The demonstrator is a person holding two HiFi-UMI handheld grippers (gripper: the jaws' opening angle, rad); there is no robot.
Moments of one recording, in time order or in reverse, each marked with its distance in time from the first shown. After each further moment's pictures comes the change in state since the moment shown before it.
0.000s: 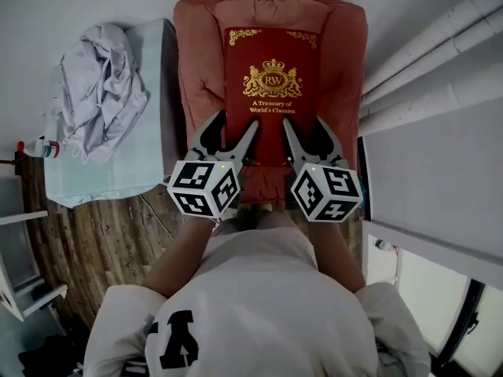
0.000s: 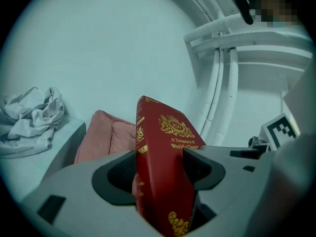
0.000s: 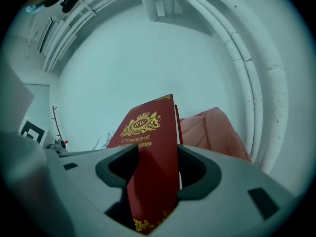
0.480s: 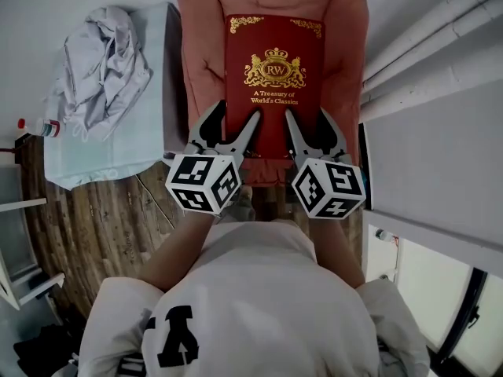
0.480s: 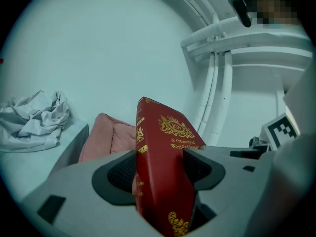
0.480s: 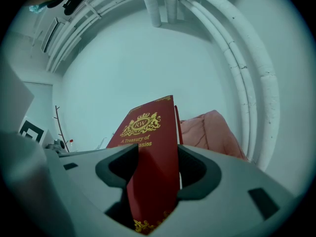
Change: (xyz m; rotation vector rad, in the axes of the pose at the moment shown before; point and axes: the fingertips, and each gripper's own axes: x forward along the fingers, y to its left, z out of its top) left arm -0.040 -0.018 -0.009 0.009 -0.037 0.003; right arm -0.041 0.016 -0.007 -0.018 -0.032 0.002
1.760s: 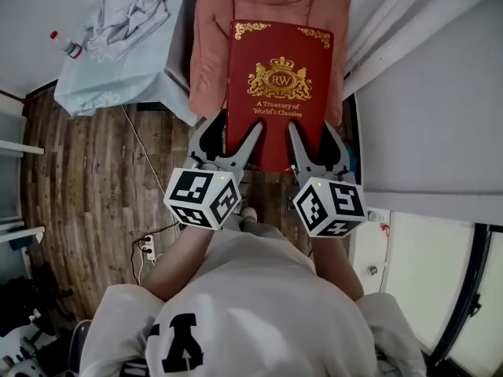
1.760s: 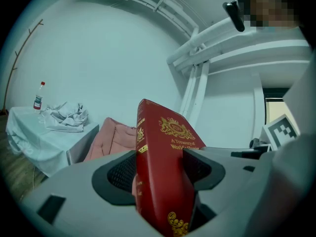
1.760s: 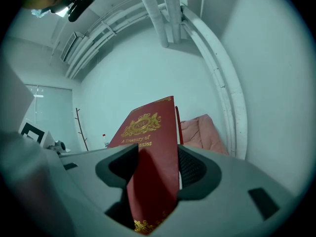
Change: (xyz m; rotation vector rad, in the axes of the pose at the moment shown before) left arm -0.224 -0.195 -0.099 0.008 -0.105 0.074; right arm -0.299 0.018 -0.054 -0.031 -0.040 0.103
